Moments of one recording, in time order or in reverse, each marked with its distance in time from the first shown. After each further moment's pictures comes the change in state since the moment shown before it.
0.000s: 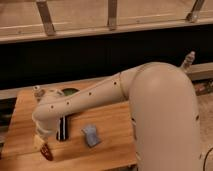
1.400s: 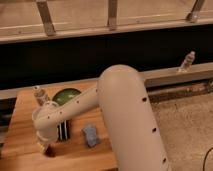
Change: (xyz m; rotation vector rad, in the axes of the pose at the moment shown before) arm 0.005 -0.012 0.101 -0.004 0.076 0.059
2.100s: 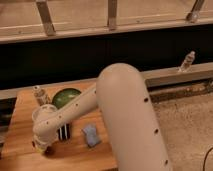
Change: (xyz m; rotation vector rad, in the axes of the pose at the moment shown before) arm -0.007 0.014 -0.007 0.003 -0.092 -0.045
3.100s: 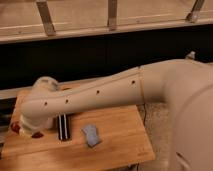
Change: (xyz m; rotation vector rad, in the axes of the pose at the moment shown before) arm -0.047 0.051 -0.217 0.066 -0.209 -0.226
